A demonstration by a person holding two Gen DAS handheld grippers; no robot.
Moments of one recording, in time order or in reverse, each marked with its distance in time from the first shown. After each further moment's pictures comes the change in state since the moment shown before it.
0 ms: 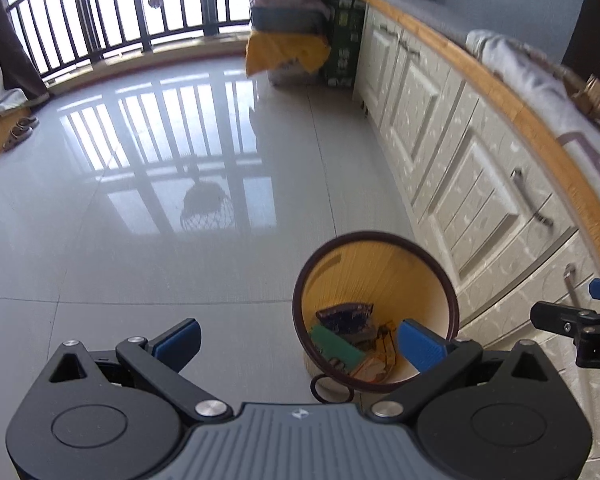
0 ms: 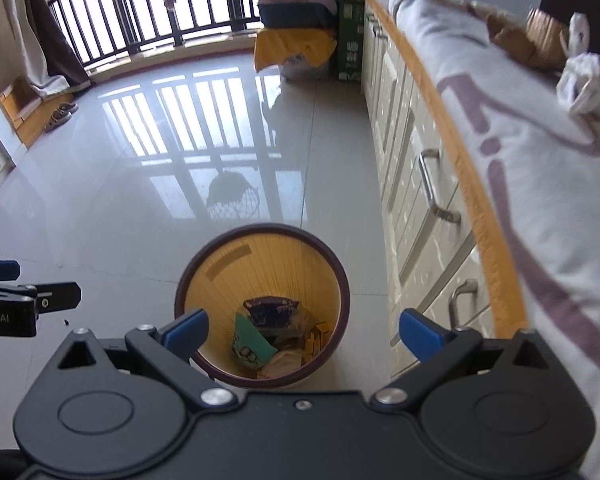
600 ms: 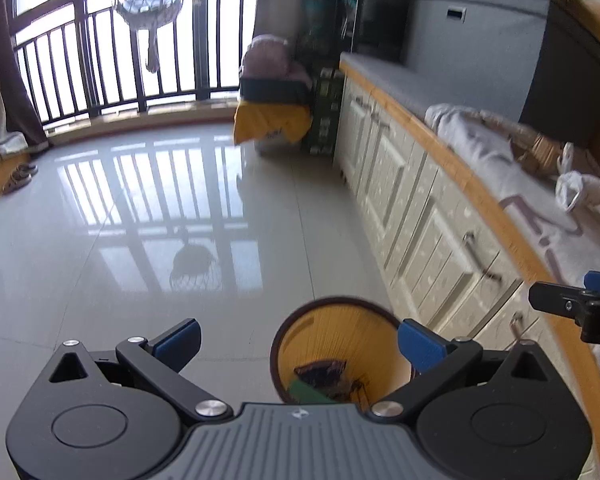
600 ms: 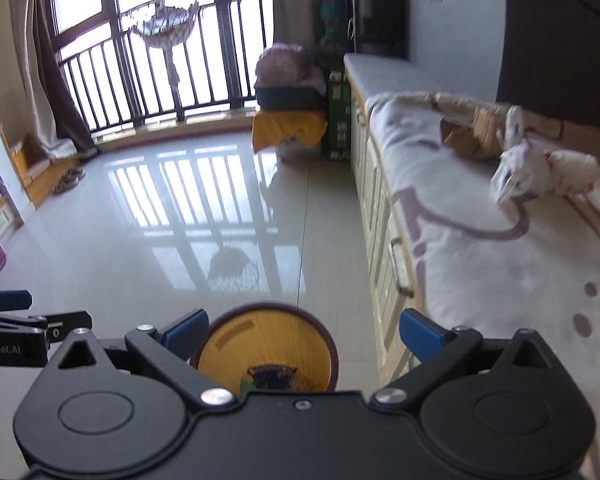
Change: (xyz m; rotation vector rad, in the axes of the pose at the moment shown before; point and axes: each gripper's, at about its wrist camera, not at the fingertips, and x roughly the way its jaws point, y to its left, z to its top) left arm -0.069 -0.021 0.006 0.008 -0.208 -0.041; right arm -0.083 -0.007 0.009 0.029 -0.245 -0.007
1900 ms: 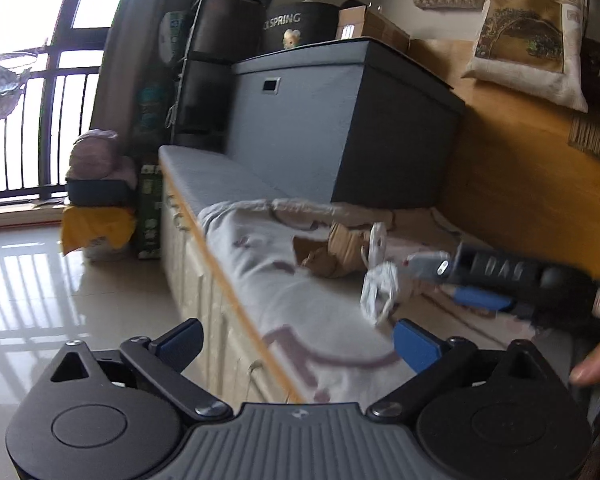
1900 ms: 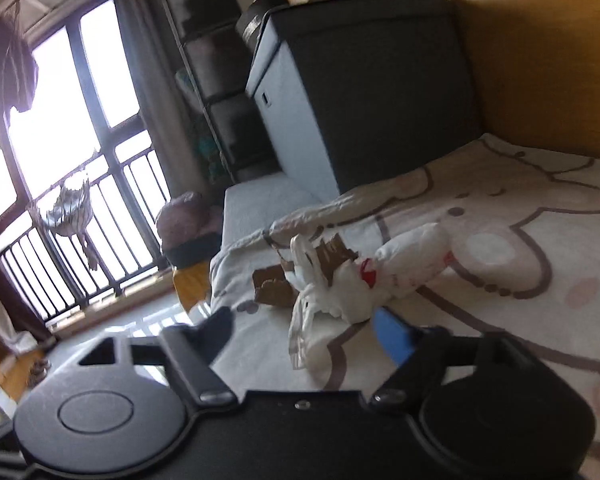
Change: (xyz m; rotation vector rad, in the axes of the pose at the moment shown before) left arm 0.064 -0.187 0.065 0.126 -0.288 -0.443; right arm 0.010 -0.186 0.043 0.380 -0.354 -0.097
